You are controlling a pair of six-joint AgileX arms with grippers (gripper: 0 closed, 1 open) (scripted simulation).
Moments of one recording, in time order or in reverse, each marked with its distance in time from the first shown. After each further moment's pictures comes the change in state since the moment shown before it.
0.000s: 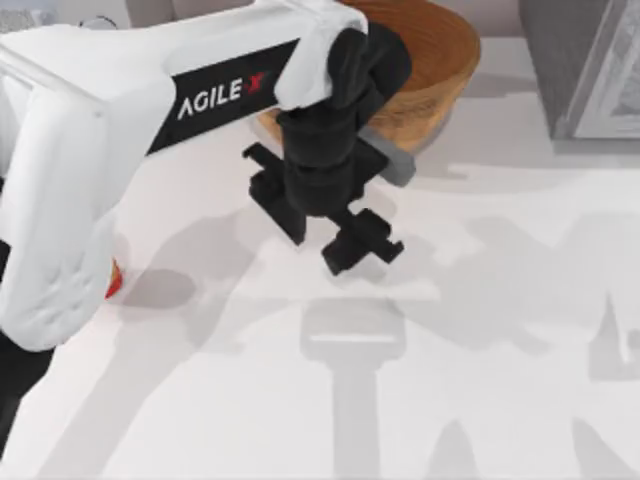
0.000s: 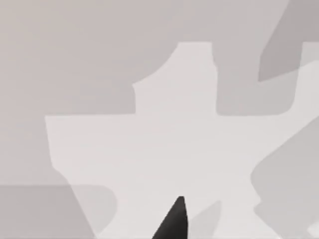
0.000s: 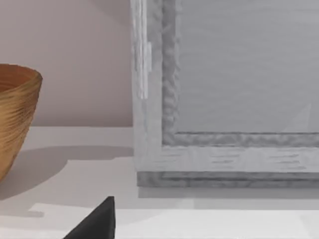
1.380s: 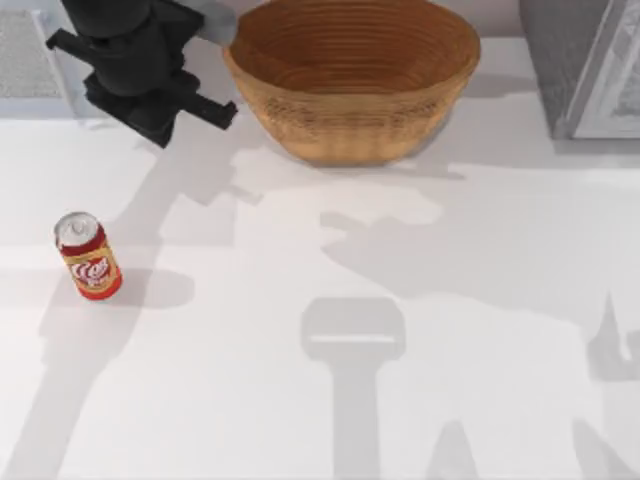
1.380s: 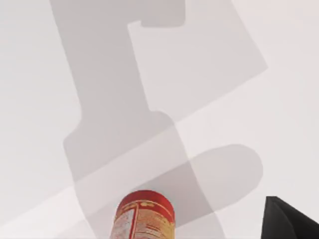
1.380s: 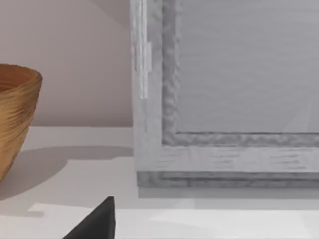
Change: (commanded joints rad) left arm 0.333 -0.263 -0.005 -0.111 0.011 0.104; right arm 0.000 0.000 0.000 0.000 0.000 0.000
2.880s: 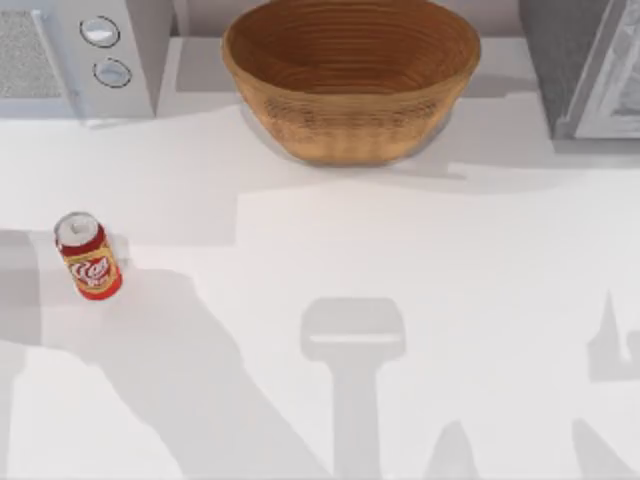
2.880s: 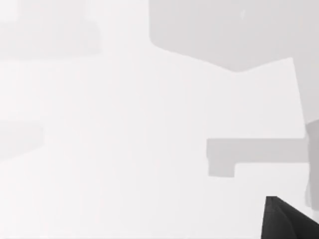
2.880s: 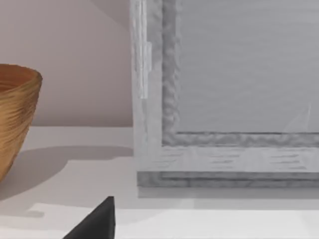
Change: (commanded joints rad) left arm 0.674 -0.051 -0.445 0.251 -0.020 0.113; right arm 0.000 0.000 0.000 0.000 0.000 0.000
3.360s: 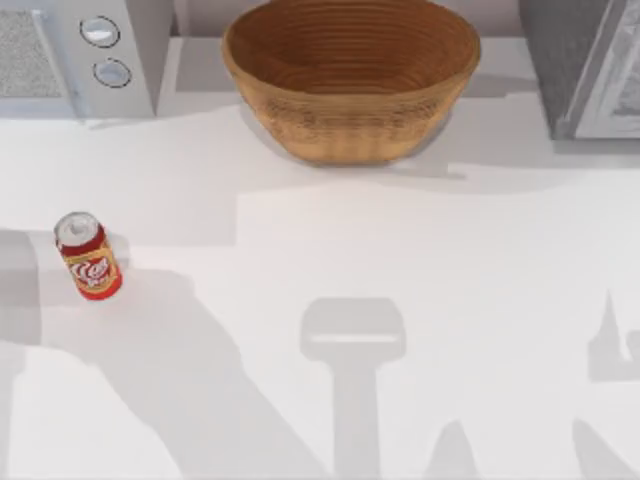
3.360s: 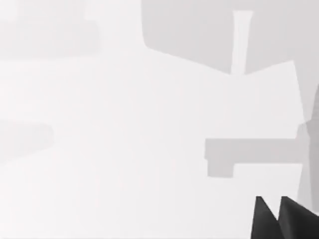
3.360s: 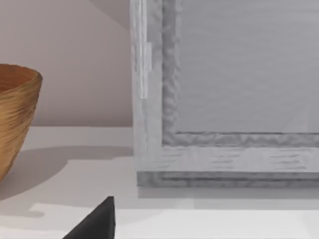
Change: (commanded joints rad) left arm 0.000 0.000 0.000 0.000 0.000 0.000; right arm 0.000 0.000 0.000 0.000 0.000 0.000
